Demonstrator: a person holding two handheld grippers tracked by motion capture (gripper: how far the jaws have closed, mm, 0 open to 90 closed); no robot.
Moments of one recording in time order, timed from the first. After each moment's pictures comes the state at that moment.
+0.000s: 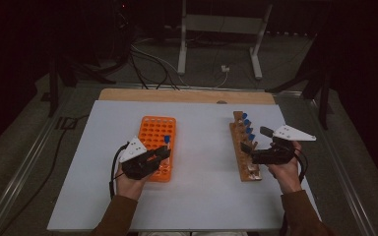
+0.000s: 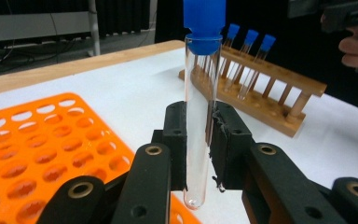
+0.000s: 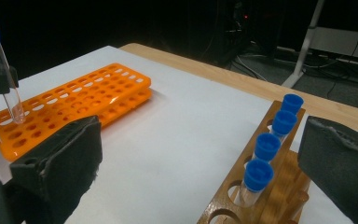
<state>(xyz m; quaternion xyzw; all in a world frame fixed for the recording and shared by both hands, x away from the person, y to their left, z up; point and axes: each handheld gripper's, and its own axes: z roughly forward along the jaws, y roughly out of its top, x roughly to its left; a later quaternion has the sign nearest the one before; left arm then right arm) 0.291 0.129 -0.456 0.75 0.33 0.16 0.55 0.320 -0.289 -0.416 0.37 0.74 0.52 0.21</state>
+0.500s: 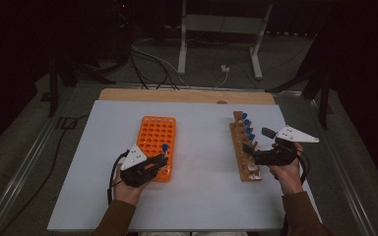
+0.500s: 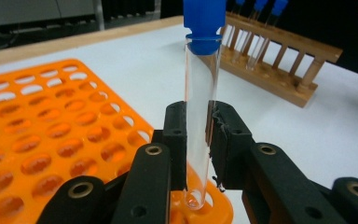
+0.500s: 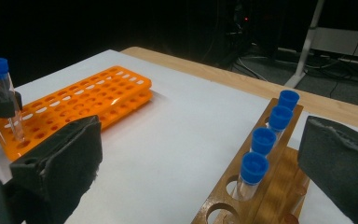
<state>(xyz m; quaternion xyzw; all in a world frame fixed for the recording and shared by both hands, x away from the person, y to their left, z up) 0.280 0.134 -0.476 0.77 0.34 0.15 0.52 0.318 -0.295 -0.419 0.37 0.73 0.53 0.21</state>
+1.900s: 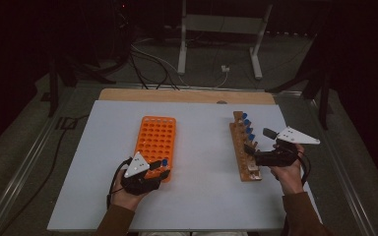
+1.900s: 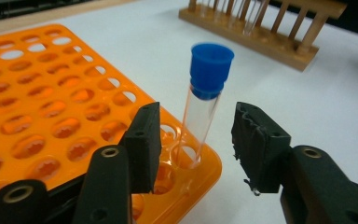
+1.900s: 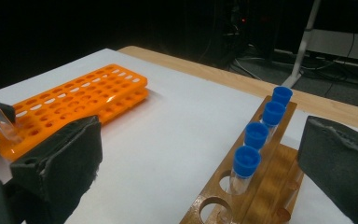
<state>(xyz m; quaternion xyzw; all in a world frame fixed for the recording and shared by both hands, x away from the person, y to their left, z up) 0.267 0.135 -0.484 0.79 0.33 0.15 0.50 0.317 -0.299 -0.423 0.37 0.73 0.53 0.22</state>
